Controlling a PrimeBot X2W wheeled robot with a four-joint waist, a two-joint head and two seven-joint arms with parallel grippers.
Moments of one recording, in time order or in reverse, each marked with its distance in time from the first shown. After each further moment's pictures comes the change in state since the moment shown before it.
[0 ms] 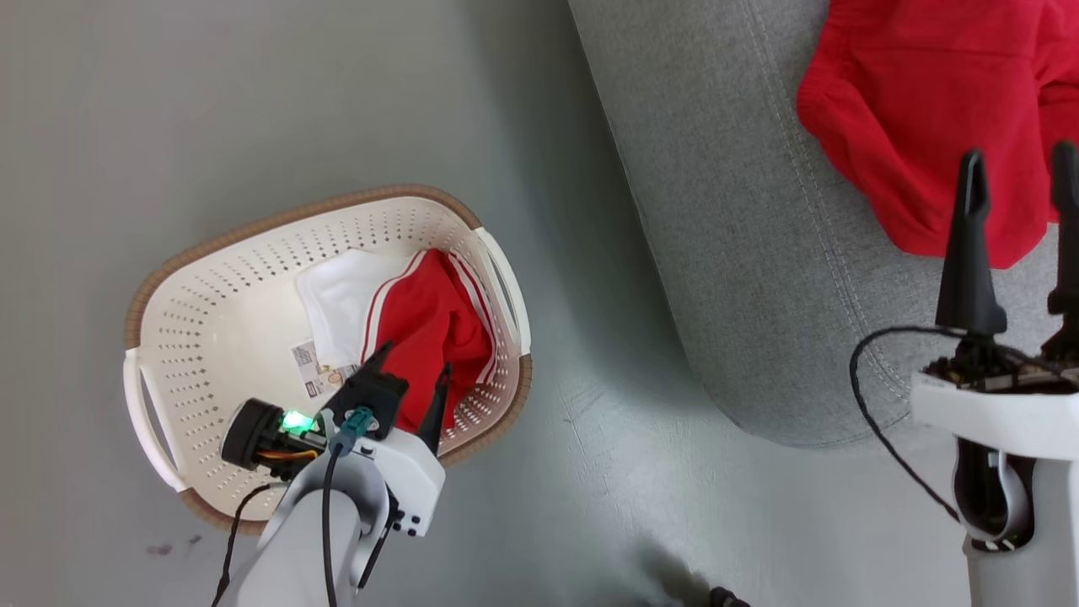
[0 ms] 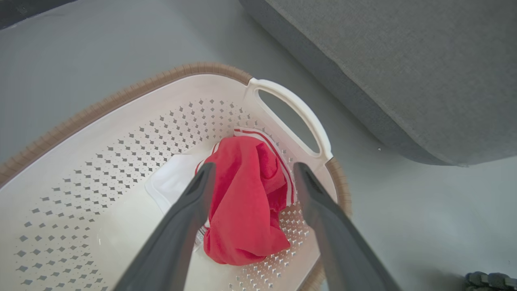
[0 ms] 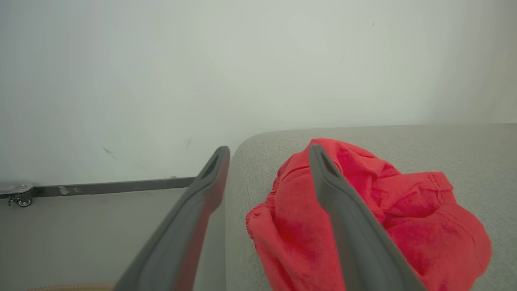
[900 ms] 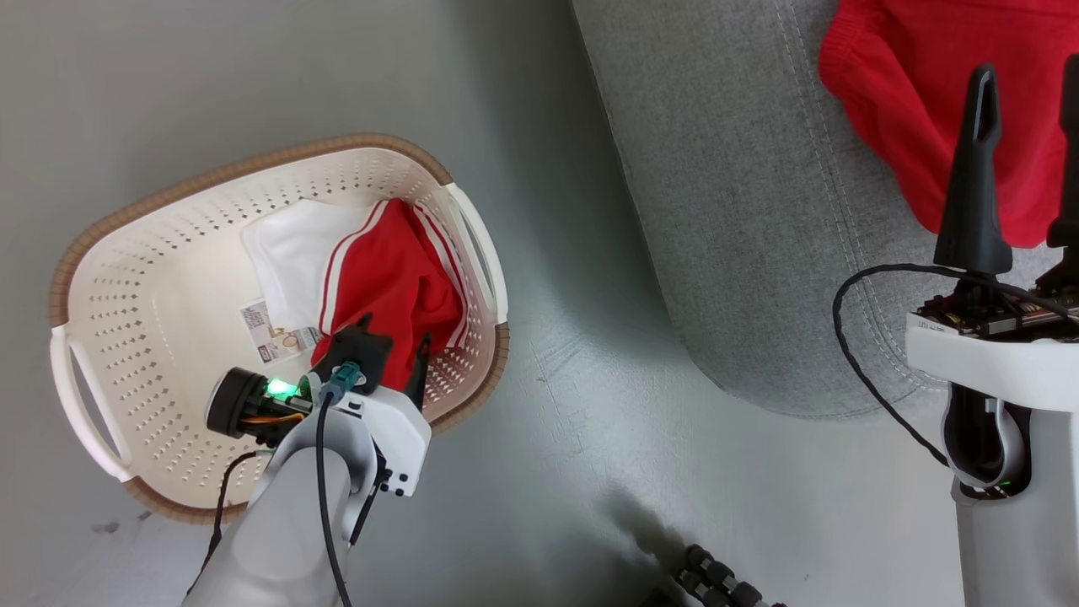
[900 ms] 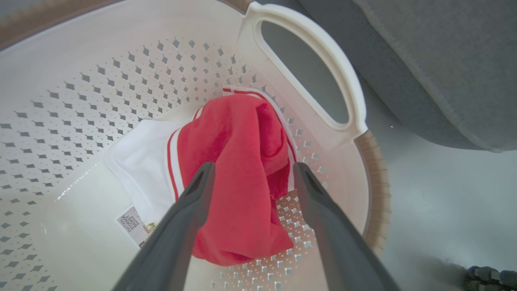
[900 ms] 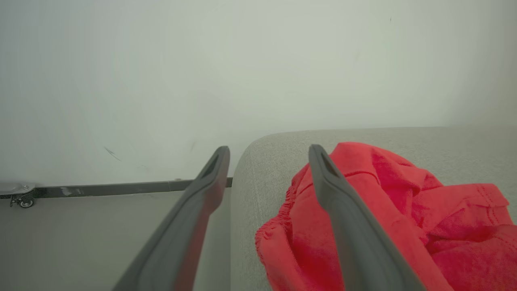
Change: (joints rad) left arm -0.137 -0.014 0.008 0.187 -0.019 0.011 -0.009; right arm -0.123 0.000 0.040 0.009 0.049 0.000 -0.012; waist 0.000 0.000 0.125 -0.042
